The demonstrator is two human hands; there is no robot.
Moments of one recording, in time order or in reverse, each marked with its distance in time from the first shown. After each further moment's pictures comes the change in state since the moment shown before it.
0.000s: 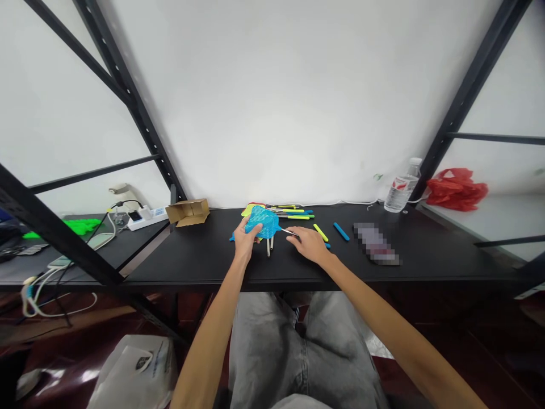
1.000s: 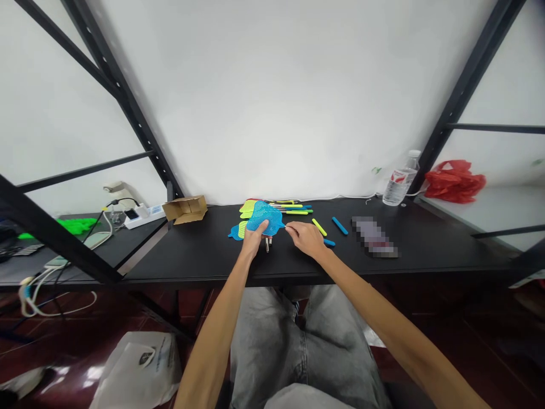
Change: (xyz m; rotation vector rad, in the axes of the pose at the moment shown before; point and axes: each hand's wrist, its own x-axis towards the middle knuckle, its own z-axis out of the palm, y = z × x) left_hand -0.009 -0.012 0.022 -0.077 -0.139 -0.071; right_hand 0.001 -0.009 0.004 -0.019 0.068 0.004
